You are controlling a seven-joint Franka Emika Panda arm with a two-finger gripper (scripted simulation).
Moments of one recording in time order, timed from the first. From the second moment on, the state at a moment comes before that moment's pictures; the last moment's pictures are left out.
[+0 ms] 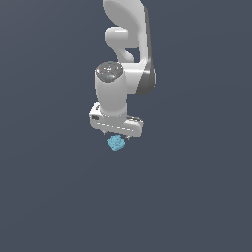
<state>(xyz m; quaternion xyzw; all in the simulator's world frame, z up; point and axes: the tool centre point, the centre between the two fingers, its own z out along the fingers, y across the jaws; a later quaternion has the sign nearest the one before) -0.006 -0.039 0.157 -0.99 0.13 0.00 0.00</state>
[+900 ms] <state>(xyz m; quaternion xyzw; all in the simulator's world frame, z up) -0.036 -0.046 0.104 -0.93 0.36 0.00 0.00</state>
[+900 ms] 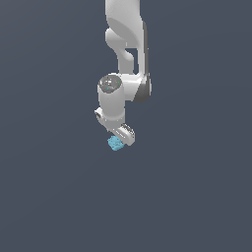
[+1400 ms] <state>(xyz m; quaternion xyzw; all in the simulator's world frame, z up) -0.045 -0.049 0.091 -0.91 0.42 0.00 0.00</state>
